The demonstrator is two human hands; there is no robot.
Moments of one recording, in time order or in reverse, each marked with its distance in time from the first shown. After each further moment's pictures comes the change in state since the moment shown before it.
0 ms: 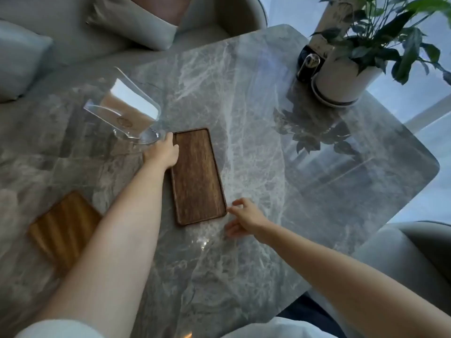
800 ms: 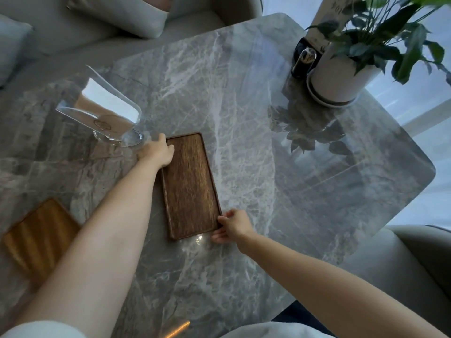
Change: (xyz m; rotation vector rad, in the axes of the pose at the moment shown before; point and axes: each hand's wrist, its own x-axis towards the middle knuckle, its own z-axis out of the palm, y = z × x) left_hand 0.020 0.025 0.008 0.018 -0.088 -0.078; right_hand 0.003 -0.009 -0.005 0.170 0.062 0.085
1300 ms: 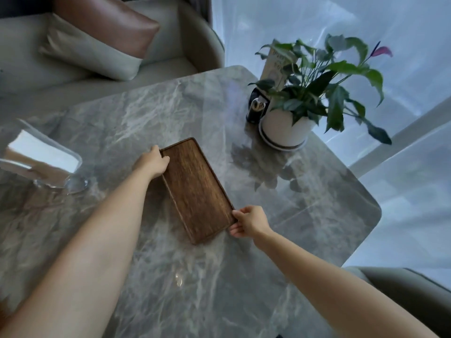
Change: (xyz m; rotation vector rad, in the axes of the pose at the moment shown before) left_hand 0.040 0.126 -0.024 -0.247 0.017 0.000; right_hand 0.024 -0.079 -0.151 0.003 0.213 -0.189
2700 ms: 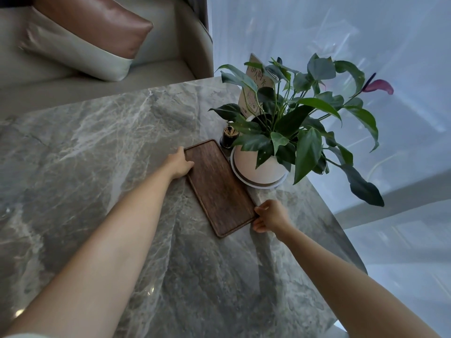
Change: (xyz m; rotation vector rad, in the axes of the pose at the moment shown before) left_hand 0.058 0.180 0.060 -0.153 -0.124 0.068; right_hand 0.140 -0.080 -0.163 -0.401 0.008 -0.061
